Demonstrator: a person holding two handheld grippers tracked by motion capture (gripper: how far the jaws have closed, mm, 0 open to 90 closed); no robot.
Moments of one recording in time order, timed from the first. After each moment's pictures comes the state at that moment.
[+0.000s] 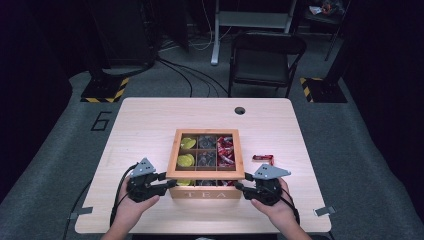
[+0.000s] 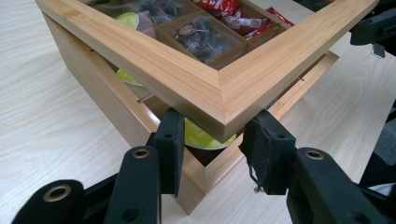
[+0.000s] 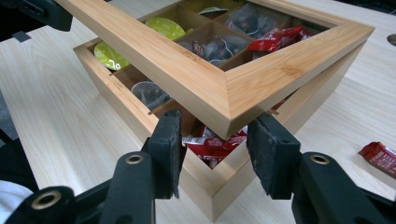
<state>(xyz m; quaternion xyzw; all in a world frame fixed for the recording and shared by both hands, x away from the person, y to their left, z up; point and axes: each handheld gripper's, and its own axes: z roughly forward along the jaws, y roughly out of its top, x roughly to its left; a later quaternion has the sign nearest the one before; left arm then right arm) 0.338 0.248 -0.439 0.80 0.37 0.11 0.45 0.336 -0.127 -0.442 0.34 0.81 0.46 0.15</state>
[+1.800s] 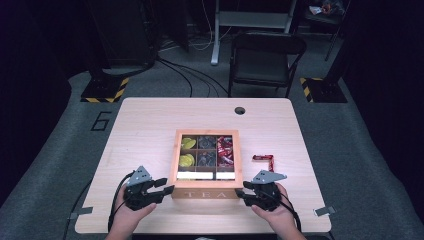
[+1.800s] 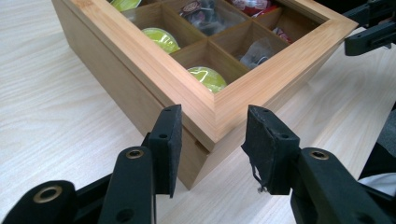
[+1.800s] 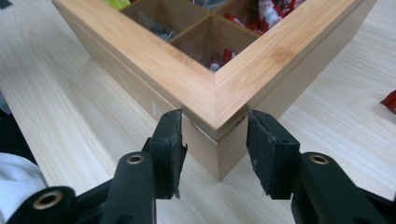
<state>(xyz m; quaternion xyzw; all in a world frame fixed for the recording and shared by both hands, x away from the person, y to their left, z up) 0.325 0.257 -0.456 0.80 0.39 0.12 0.45 0.331 -0.131 -0.465 0.36 0.83 0.41 0.12</state>
